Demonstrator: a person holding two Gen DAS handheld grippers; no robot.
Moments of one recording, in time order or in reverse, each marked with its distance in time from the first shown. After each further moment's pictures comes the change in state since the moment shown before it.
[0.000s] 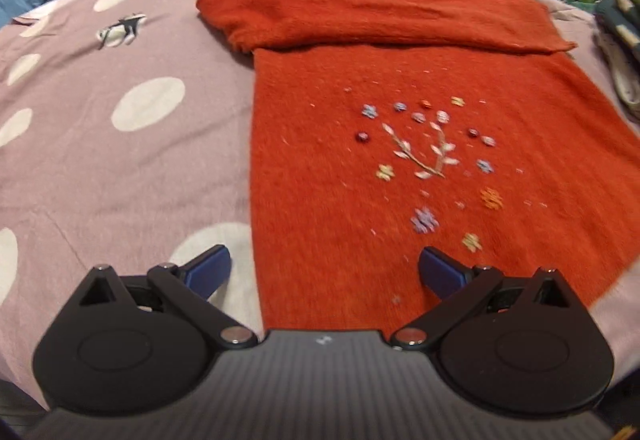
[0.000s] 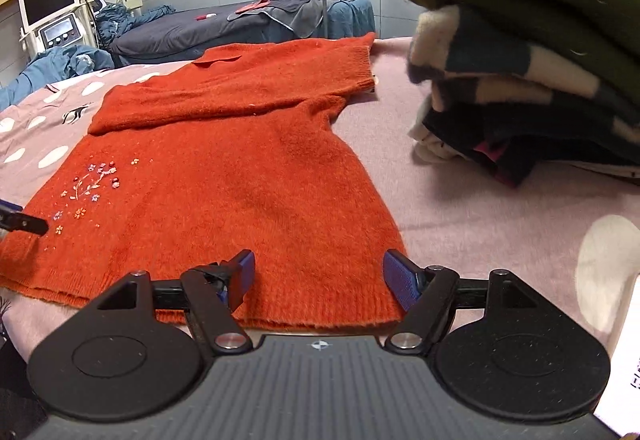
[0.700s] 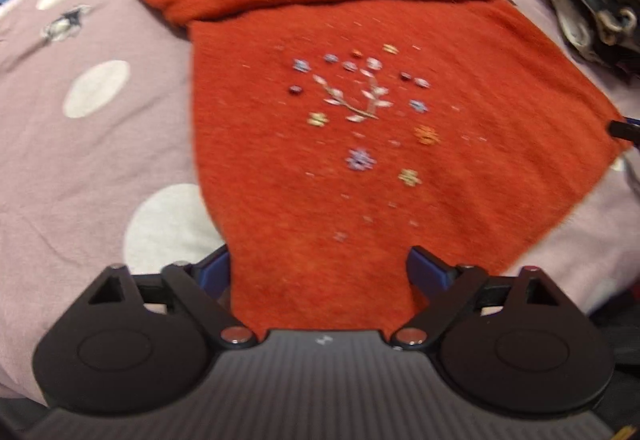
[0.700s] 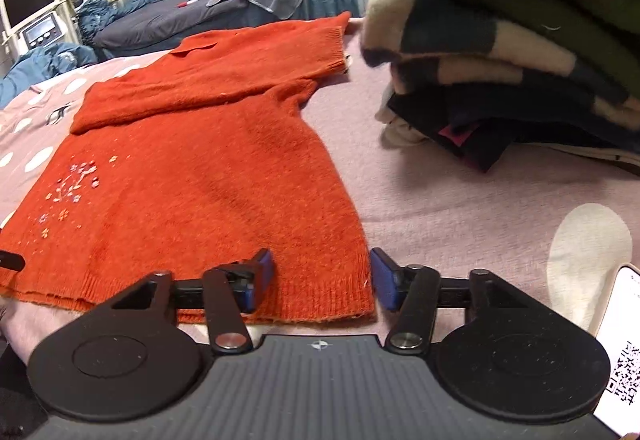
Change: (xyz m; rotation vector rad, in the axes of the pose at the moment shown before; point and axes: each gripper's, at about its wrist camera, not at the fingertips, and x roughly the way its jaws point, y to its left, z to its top) left arm -0.010 -0.016 -0.005 0.128 0.137 -0.113; right arm 0.003 -0.019 0.004 0.039 0.073 0.008
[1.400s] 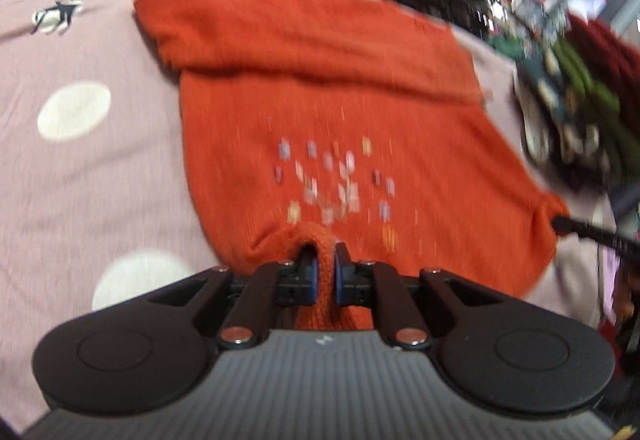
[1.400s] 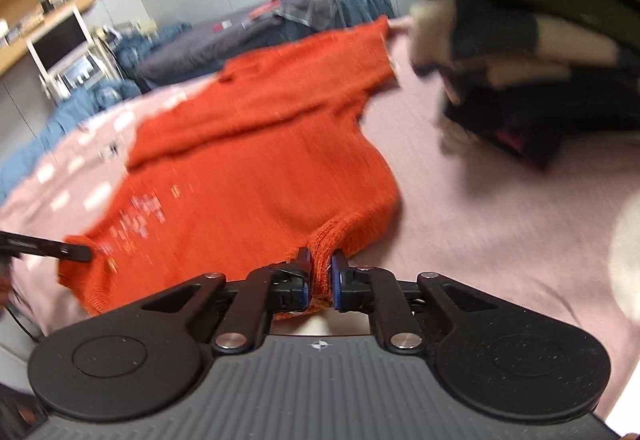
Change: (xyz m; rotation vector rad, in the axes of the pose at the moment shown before) left arm -0.012 0.035 0.032 -0.220 -0.215 -0.218; right arm 0.002 0.013 0.025 0.093 -0.064 0.191
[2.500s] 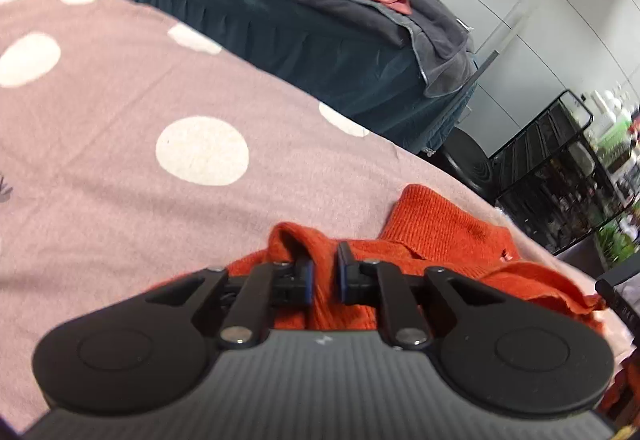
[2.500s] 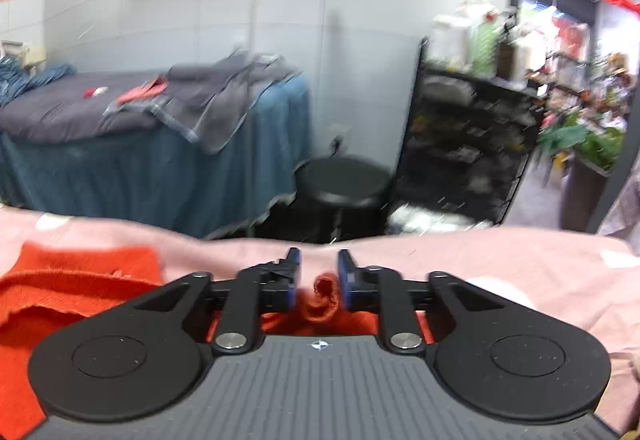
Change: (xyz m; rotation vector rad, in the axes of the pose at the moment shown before) left arm 0.180 0.135 0.305 -0.351 -0.218 0.200; right arm 0.279 0.006 0.239 -0.099 -0.307 -0.485
